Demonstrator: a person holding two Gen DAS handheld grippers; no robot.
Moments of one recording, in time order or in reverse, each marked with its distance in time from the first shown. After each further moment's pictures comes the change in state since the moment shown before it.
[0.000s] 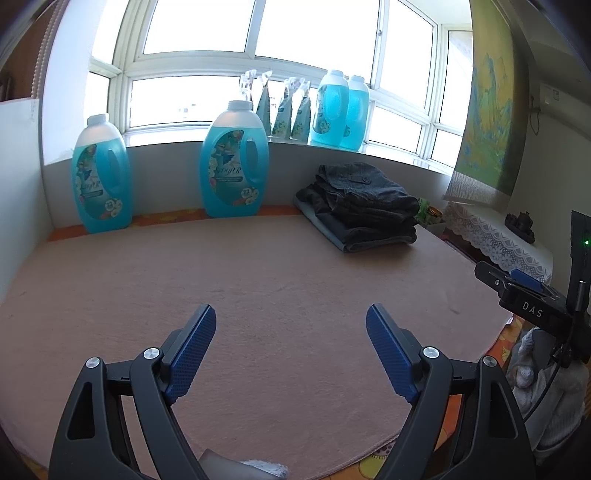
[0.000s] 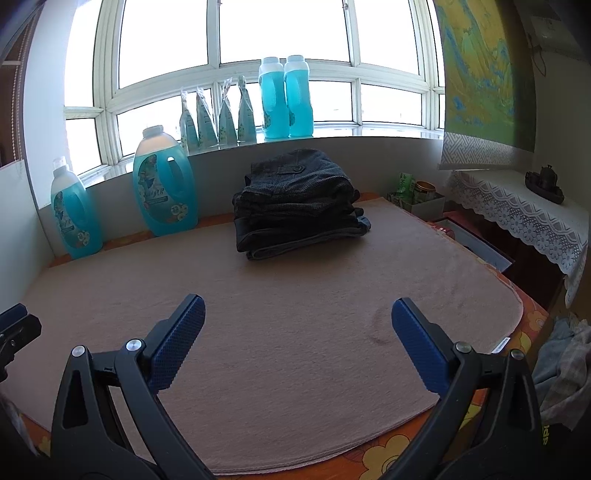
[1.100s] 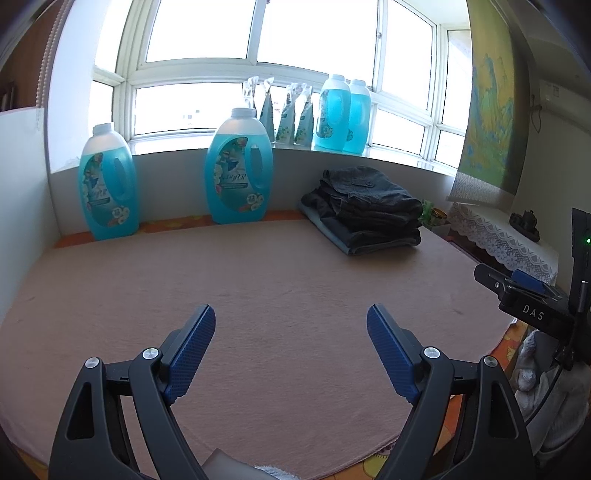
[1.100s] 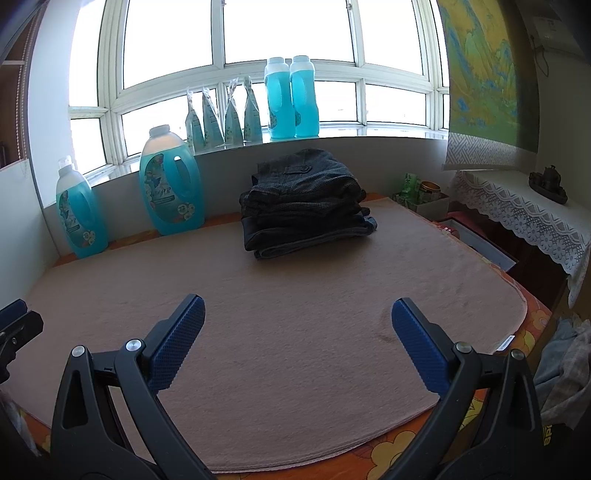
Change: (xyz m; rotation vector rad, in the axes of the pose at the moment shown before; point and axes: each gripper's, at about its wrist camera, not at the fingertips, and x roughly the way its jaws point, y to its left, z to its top) left arm -0.006 -0.002 0.000 0.014 -0.017 0.029; right arm -0.006 0.012 0.001 0.002 0.002 0.013
